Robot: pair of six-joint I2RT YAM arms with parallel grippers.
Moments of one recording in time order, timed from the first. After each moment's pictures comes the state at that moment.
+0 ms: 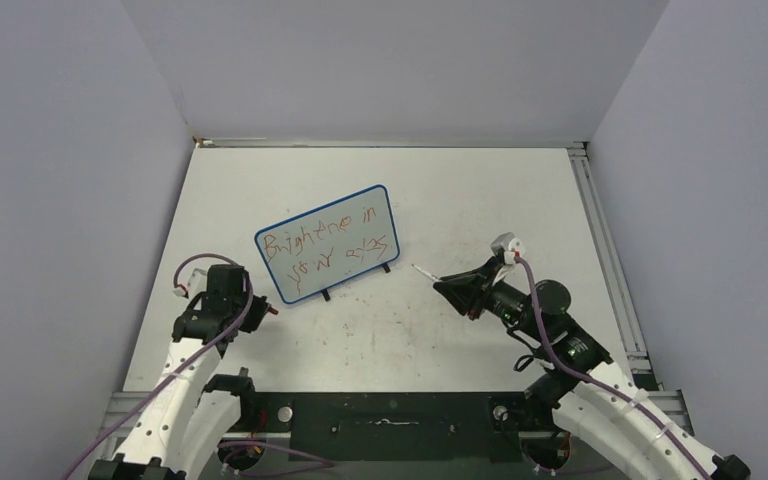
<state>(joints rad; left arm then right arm) -0.09 0.78 0.52 -0.73 -0.18 -1.21 0.57 0.54 0.45 0.03 -0.35 0.33</state>
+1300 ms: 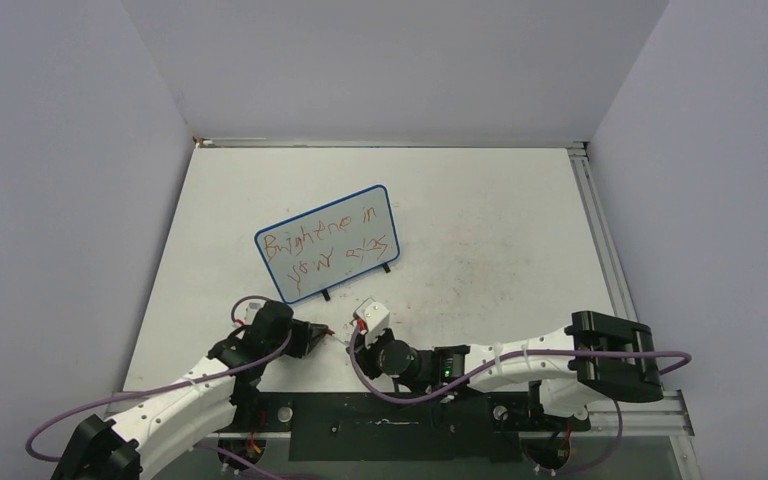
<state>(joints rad) -0.61 0.73 0.15 -0.27 -0.09 -1.81 1.45 1.43 0.62 0.36 0.47 0.38</state>
